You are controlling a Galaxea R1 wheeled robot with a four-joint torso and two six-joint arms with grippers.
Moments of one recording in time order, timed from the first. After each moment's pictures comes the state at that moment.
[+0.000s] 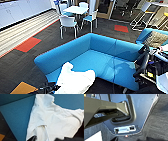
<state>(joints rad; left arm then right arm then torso) 0.67 2.70 -2.65 1.46 -0.13 -1.60 -1.47 3.10 -2.71 -0.02 0.10 0.03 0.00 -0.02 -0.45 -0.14</state>
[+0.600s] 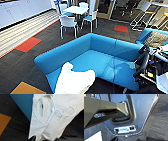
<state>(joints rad) 0.87 2.72 -2.71 1.46 -0.12 -1.57 -1.47 3.10 -2.71 -0.02 0.10 0.03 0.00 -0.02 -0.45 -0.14</state>
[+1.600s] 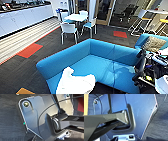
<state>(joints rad) 1.31 2.82 -2.76 1.72 -0.35 -1.56 -1.46 3.09 -2.72 -0.02 0.10 0.03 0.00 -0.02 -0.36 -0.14</state>
